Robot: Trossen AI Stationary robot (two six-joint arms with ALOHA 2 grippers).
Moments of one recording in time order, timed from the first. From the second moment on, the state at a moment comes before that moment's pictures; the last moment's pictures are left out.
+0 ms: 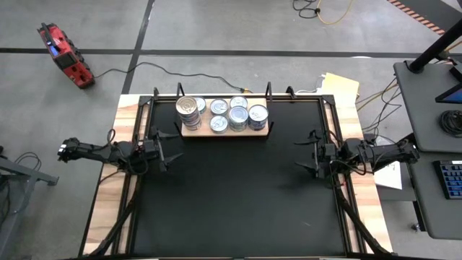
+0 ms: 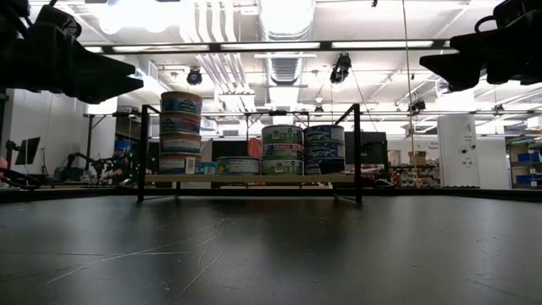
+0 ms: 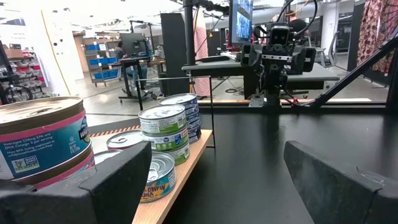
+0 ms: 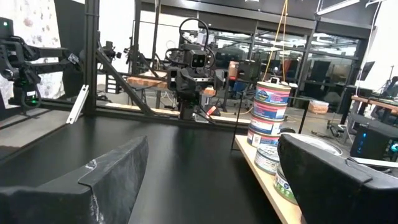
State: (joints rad) left arm -0.19 0.03 0.02 0.07 -0.49 0.10; right arm 0.11 0.02 0.01 0.13 0.09 -0.16
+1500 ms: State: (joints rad) left arm -0.19 0.03 0.02 0.07 -0.49 0.10; right arm 0.11 0.02 0.01 0.13 0.09 -0.16
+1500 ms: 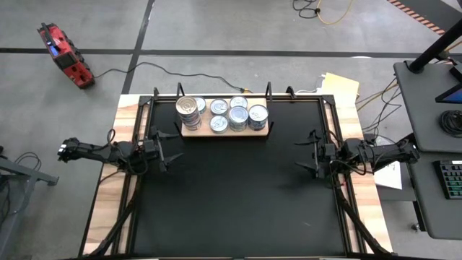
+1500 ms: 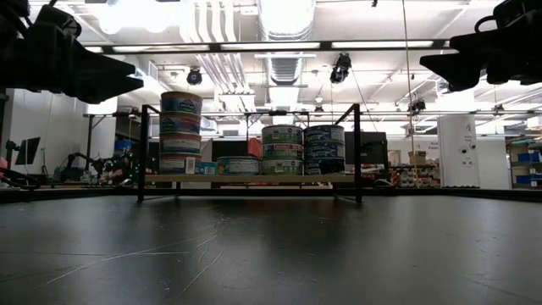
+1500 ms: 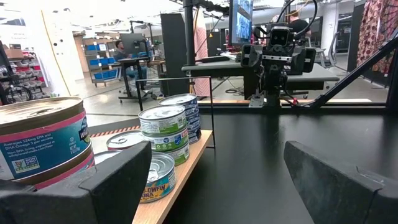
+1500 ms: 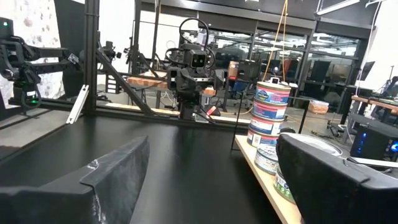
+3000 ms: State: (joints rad) left arm -0.19 0.03 0.02 0.07 -0.49 0.10; right arm 0.11 0.02 0.01 0.13 0.09 -0.16
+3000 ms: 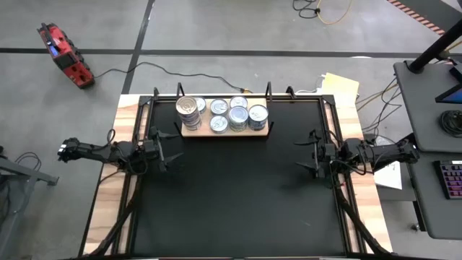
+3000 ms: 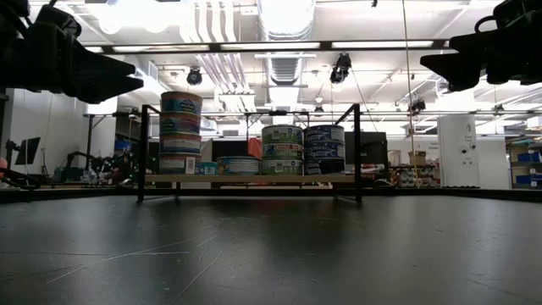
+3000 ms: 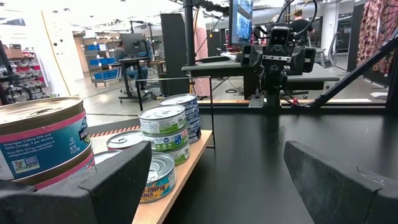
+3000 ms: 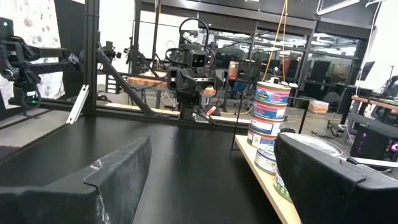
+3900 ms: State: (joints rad) left arm -0.19 0.03 0.02 0.07 -0.49 0.10; right arm 0.11 0.02 0.01 0.13 0.09 -0.16
